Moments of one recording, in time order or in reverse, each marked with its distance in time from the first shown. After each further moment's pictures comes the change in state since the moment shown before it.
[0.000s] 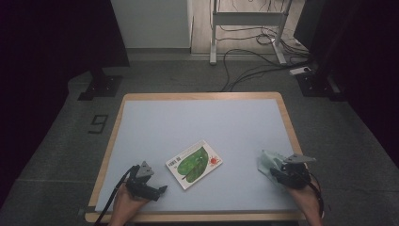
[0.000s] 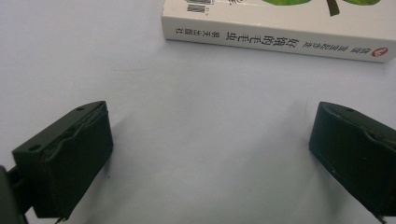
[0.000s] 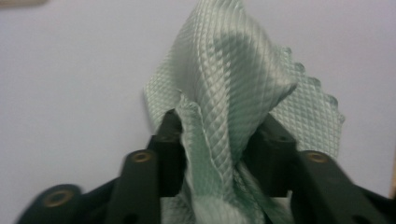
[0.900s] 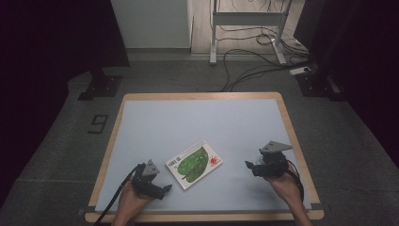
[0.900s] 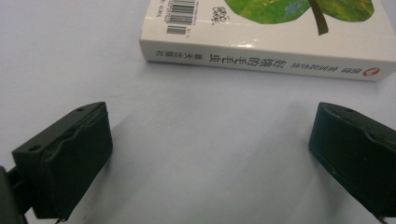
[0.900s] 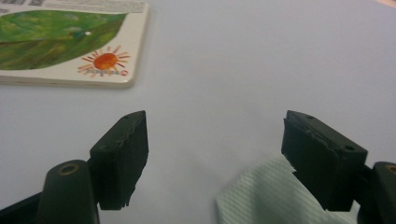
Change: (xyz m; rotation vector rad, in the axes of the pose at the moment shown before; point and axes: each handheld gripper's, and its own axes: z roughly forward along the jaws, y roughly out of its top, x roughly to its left) left arm -0.008 0.014 0.012 0.007 -0.013 0.023; right arm 0.052 0.065 0.015 -0.077 0.092 -0.141
